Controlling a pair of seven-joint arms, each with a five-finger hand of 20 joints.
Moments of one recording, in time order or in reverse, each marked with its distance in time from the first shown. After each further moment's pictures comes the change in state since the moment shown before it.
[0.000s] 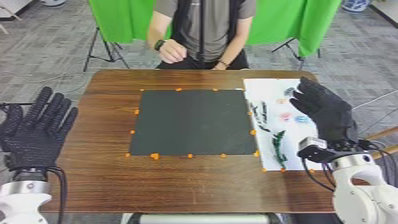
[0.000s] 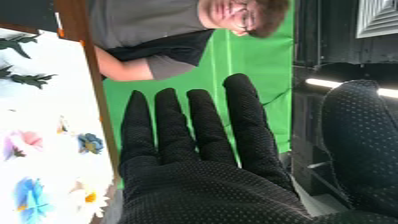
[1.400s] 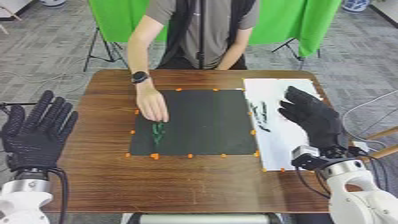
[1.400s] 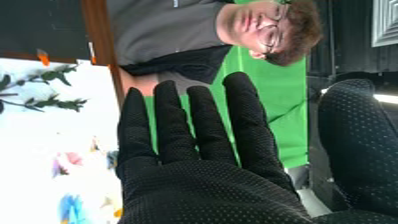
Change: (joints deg) left arm 0.0 0.0 0.0 -1.1 -1.0 5.4 -1.5; right arm -1.3 -1.6 -1.1 0.0 -0.5 -4.1 1.4
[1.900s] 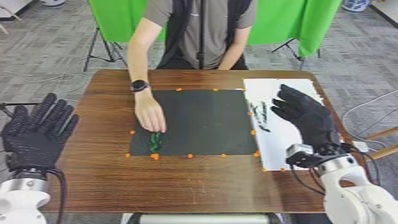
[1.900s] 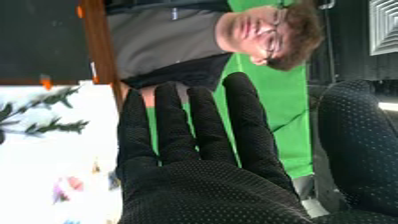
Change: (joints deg) left arm 0.9 0.9 -1.1 -1.3 -1.4 3.6 -1.8; right arm 3.4 0.3 -2.8 1.2 0.6 -1.5 0.2
